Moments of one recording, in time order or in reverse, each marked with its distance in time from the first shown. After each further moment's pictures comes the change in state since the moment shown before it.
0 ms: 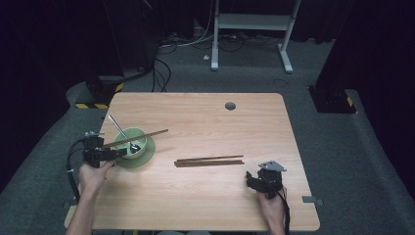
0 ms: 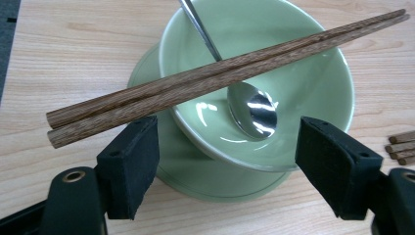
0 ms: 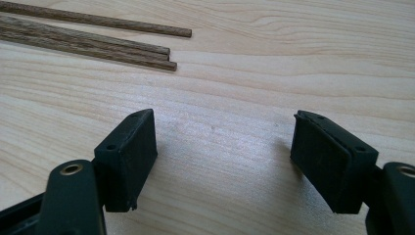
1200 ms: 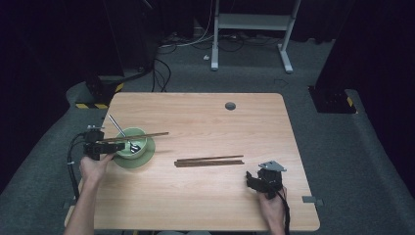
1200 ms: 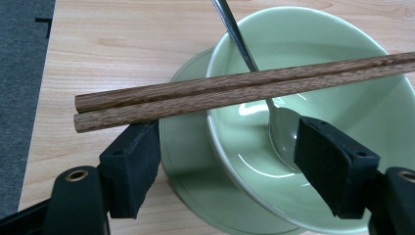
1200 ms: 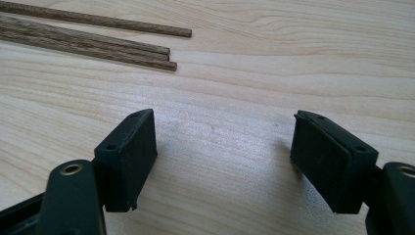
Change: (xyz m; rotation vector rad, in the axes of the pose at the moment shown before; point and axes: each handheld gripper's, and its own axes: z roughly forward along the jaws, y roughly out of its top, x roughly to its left) left arm 0.013 0.019 0.018 0.020 0.065 -0.008; right arm 0.000 0.000 0.000 0.000 0.000 0.000
